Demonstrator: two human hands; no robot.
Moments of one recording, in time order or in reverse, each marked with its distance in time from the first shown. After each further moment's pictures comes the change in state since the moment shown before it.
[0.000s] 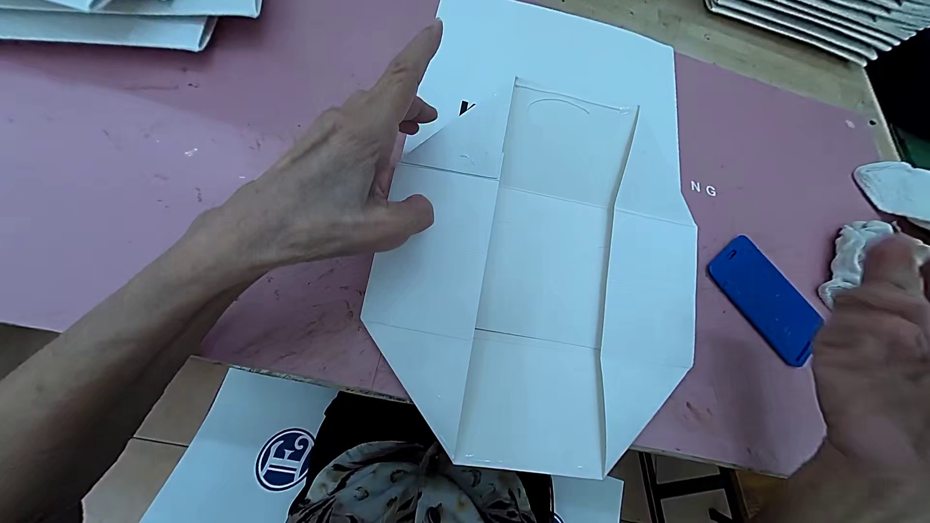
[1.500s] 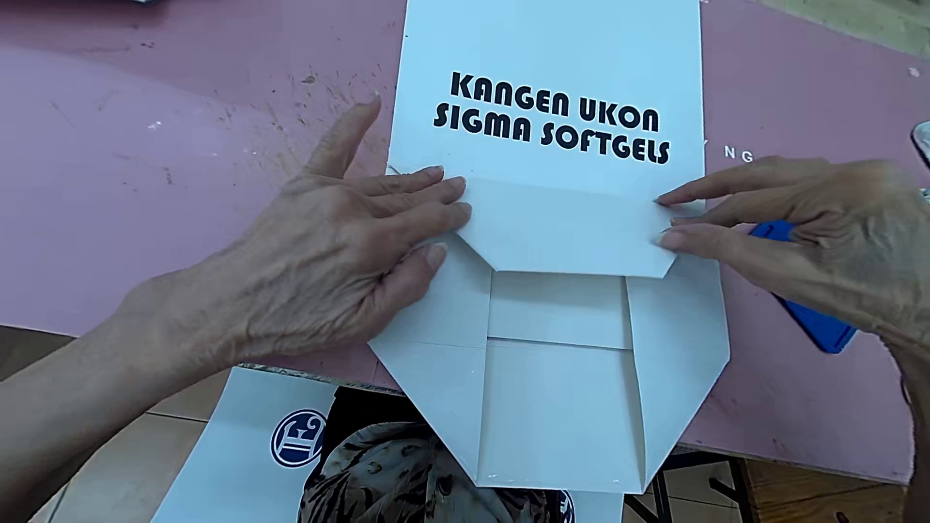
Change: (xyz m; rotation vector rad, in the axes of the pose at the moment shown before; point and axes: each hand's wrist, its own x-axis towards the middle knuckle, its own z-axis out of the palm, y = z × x) left_hand -0.046 0.011 0.018 0.176 -0.073 0.318; right_hand 0.074 0.014 0.057 -1.399 -0.914 -0.338
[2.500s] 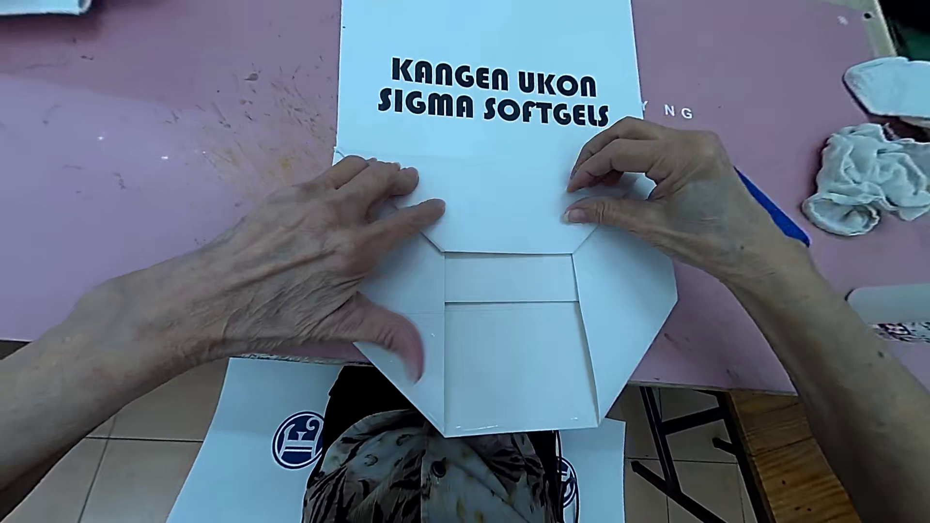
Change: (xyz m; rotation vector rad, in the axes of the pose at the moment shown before) left_hand 0.005 0.012 0.005 0.077 -0.107 0.059; right_hand 0.009 -0.003 0.038 0.256 0.115 -0.066
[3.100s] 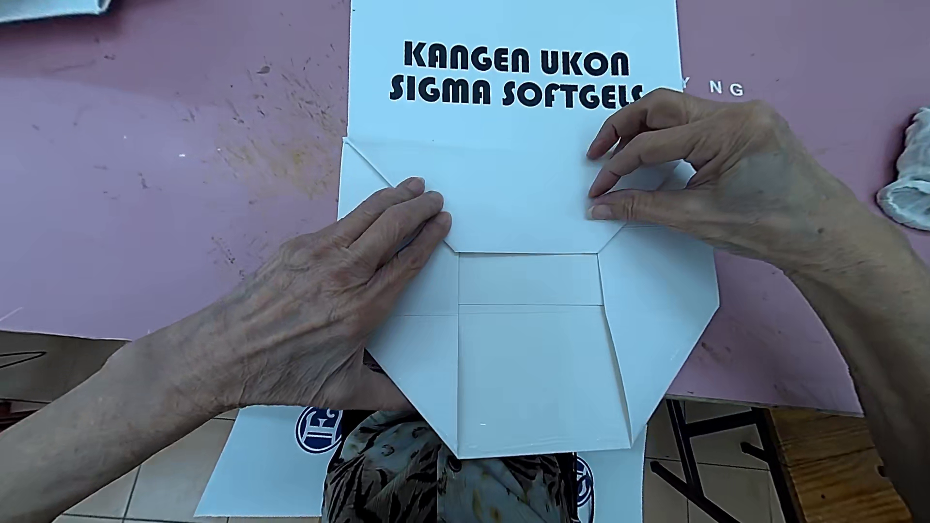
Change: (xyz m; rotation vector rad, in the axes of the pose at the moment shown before) left_hand -0.017 0.018 0.006 0.041 -0.045 0.047; right_hand 0.006 0.005 -0.007 -0.012 -0.077 0.000
